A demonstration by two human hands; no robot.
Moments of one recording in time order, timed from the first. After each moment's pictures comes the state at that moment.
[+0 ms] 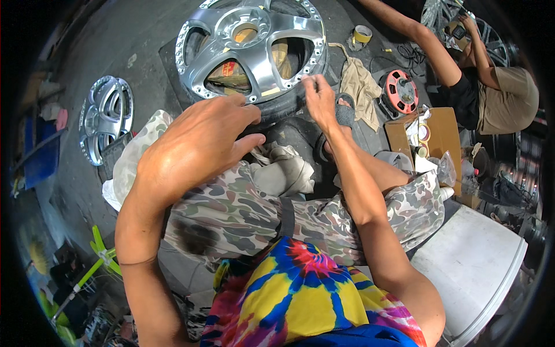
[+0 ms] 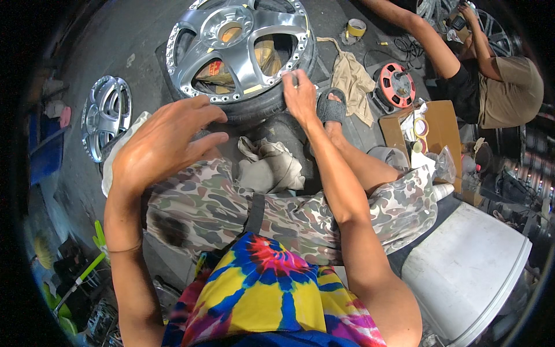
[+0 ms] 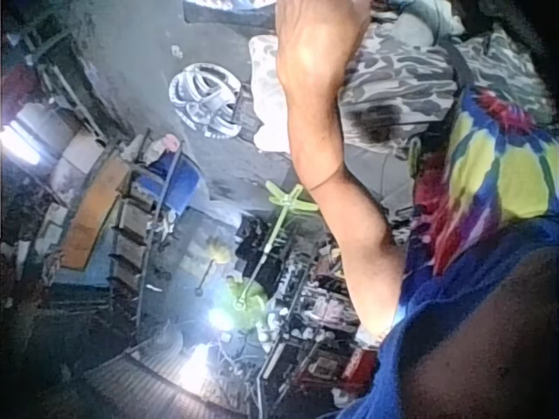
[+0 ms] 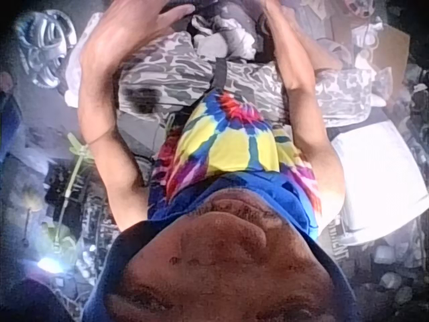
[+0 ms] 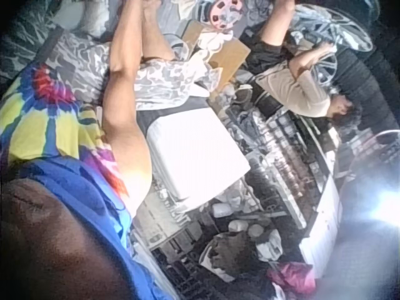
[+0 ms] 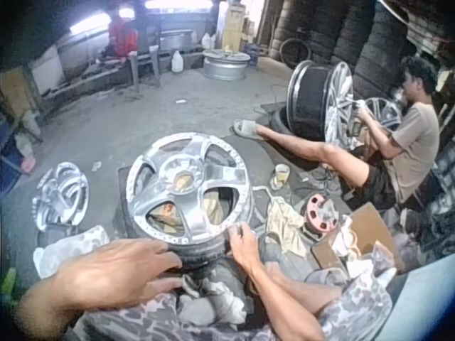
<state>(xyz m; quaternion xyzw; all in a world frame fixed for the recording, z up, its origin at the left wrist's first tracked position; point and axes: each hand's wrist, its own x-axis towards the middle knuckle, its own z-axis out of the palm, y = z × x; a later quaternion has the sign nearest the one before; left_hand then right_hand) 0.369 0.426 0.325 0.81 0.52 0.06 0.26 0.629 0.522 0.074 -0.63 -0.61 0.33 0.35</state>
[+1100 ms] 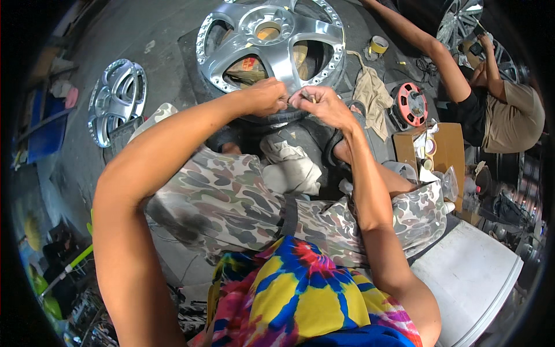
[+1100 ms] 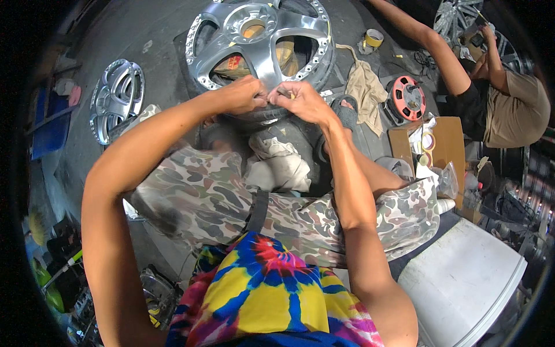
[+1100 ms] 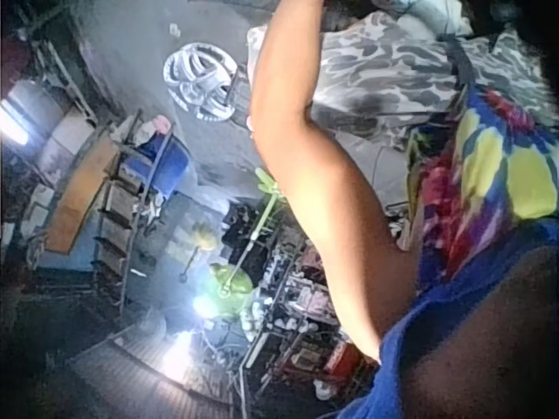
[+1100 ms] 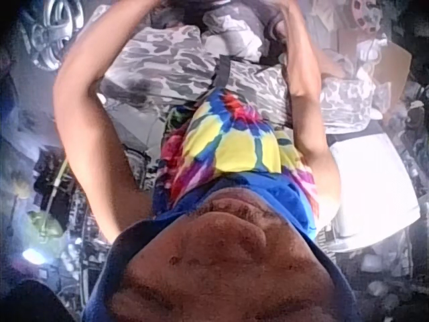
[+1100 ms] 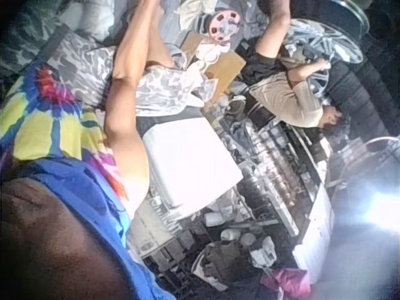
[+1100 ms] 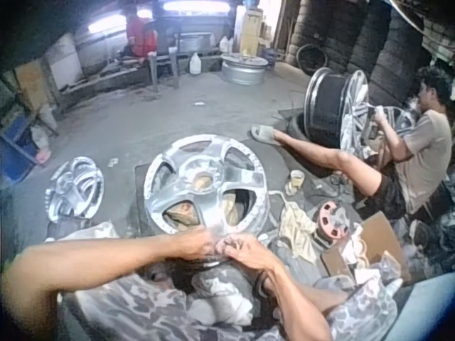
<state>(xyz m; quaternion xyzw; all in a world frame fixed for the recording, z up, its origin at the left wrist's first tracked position) 0.386 0.517 0.120 0.83 0.42 0.10 0.37 0.628 0.528 0.124 -0.38 -0.65 0.64 0.17</state>
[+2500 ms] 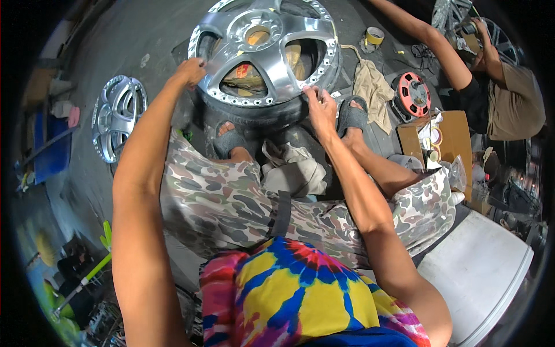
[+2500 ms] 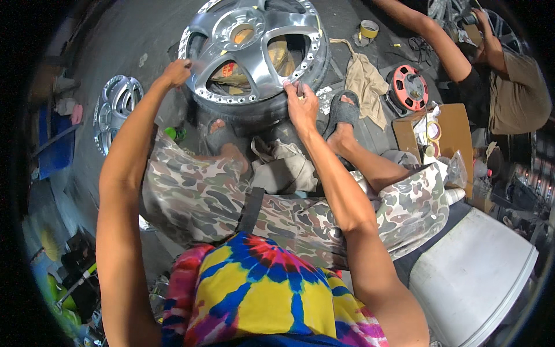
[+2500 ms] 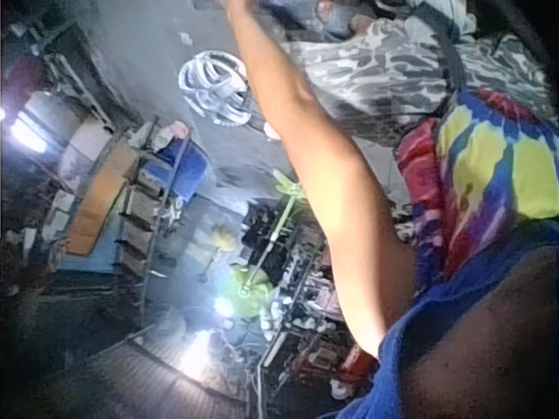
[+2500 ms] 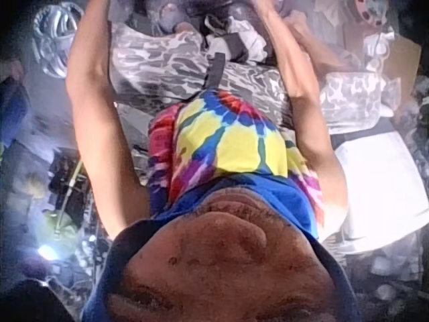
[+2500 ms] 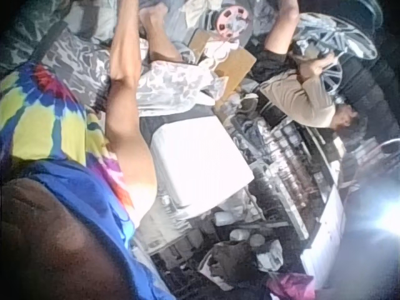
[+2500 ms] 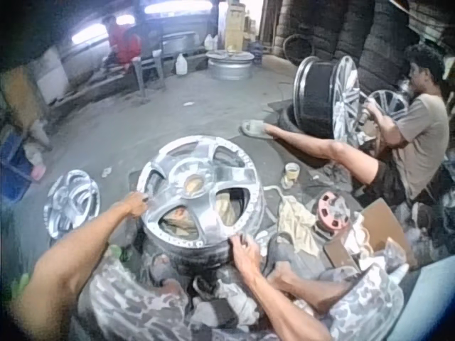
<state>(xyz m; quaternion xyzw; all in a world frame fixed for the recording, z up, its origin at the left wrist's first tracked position) 0.221 0.583 0.089 0.57 0.76 -0.01 0.33 0.612 0.497 0.068 -0.66 -0.44 0.47 0.39</state>
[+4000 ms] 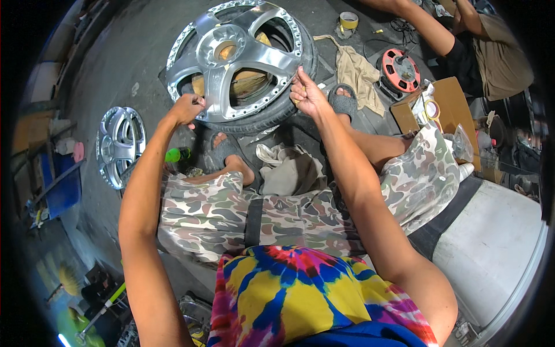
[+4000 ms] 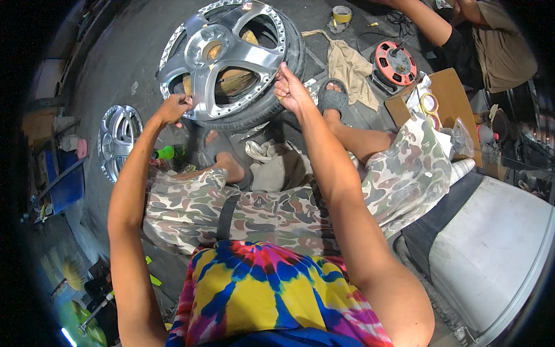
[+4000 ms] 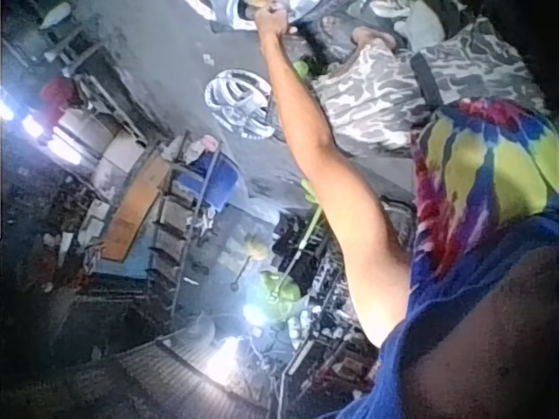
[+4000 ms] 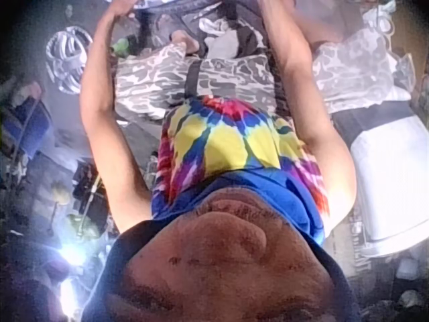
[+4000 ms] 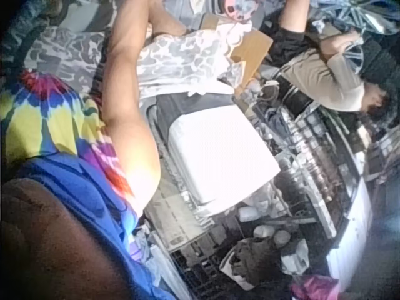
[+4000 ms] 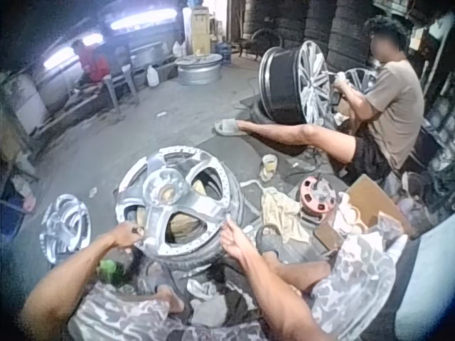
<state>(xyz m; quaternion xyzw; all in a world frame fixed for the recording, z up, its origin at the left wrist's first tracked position) 0.282 0.528 0.109 0.56 0.69 0.00 0.46 0.669 0.547 -0.001 -0.29 -0.01 0.83 0.49</state>
